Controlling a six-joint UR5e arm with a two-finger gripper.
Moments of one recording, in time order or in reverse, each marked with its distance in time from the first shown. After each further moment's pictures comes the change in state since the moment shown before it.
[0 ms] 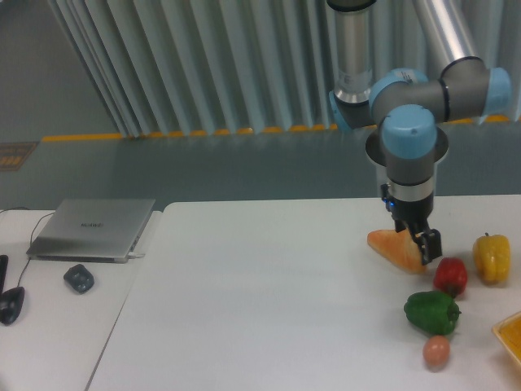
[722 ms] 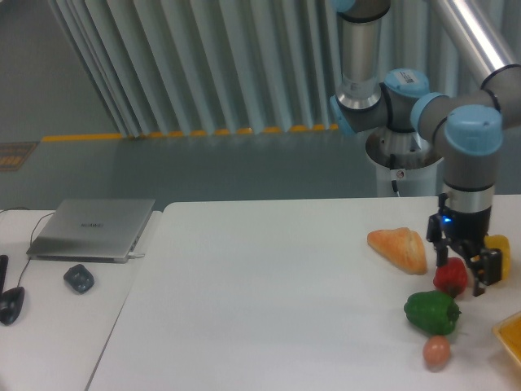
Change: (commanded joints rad) arm 0.143 -0.075 0.081 0.167 -0.118 -0.003
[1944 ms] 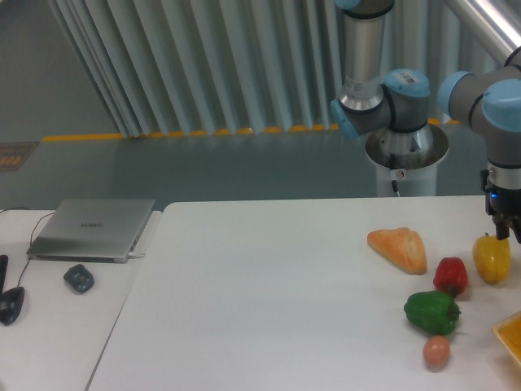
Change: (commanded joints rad) arm 0.138 0.015 0.055 0.030 0.005 0.234
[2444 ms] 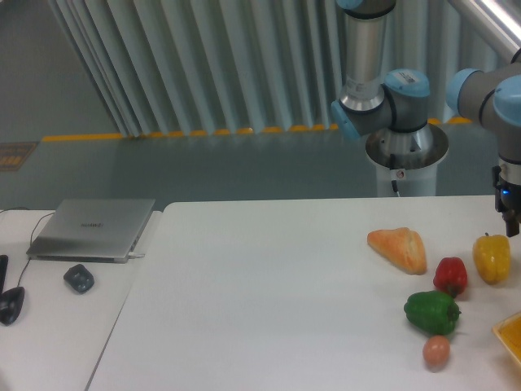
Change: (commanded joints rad) arm 0.029 0.009 0.000 -0.018 0.093 0.145
